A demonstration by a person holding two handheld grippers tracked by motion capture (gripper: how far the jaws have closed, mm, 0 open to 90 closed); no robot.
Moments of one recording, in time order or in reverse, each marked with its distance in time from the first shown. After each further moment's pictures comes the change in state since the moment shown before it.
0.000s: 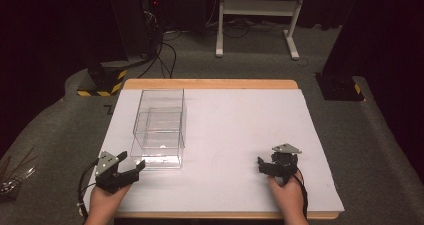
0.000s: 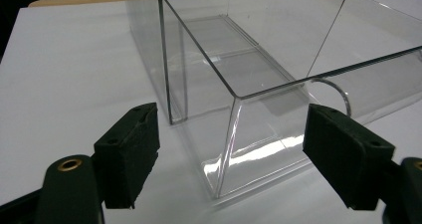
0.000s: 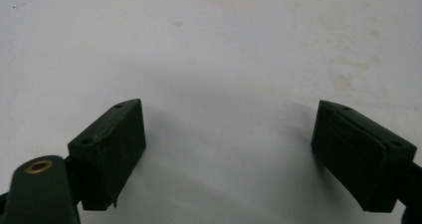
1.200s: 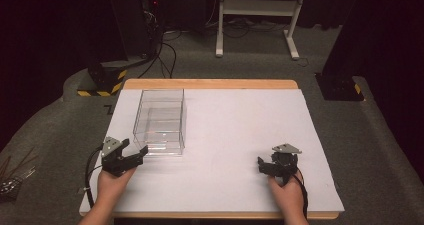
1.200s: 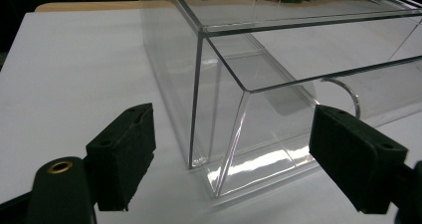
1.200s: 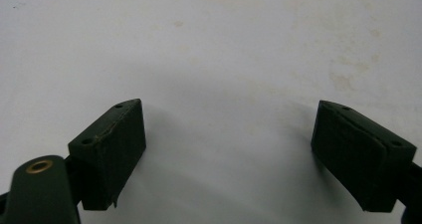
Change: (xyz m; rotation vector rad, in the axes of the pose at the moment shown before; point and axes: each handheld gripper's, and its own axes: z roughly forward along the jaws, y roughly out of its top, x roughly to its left) left arm 0.018 0.018 0.038 -0.015 0.028 -0.053; right arm 0.000 0.000 0.000 0.000 0.001 0.000
